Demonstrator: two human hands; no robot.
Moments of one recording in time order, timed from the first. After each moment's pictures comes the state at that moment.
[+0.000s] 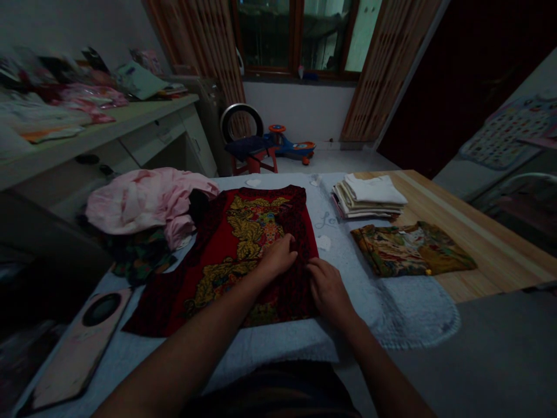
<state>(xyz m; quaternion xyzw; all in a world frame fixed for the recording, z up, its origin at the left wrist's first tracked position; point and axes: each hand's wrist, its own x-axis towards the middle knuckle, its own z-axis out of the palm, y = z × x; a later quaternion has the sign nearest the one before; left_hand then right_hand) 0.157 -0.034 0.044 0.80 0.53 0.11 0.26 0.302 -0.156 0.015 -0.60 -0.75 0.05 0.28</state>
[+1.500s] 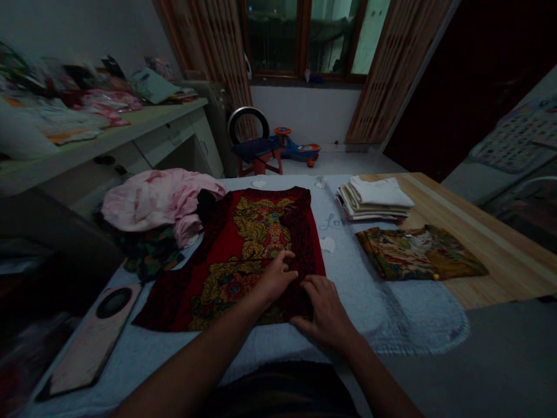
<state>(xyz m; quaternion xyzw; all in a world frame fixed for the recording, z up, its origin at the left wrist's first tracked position) 0.132 -0.088 0.028 0.59 0.49 0.28 0.58 0.281 -0.182 0.015 -0.55 -0.78 0.12 0.27</state>
